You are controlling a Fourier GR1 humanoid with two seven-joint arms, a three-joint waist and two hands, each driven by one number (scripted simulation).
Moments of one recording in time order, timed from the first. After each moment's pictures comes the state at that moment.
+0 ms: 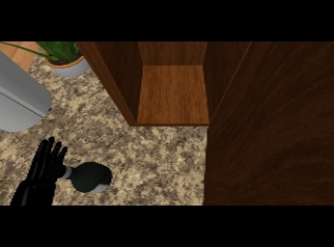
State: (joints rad) left arm 0.31 0.14 -0.01 -1.66 0.30 -0.07 -0.24; right arm -0.11 -0.18 -0.01 -2.42 -0.25 0.09 0.60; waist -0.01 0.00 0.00
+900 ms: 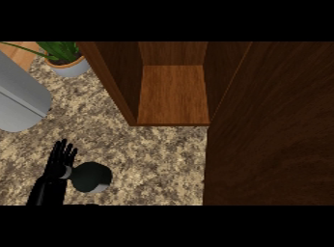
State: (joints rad) left arm 0.23 0.12 0.02 -1.41 0.26 -0.14 -0.38; right arm -0.10 -0.15 0.01 -2.42 -0.25 0.10 0.61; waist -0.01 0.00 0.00
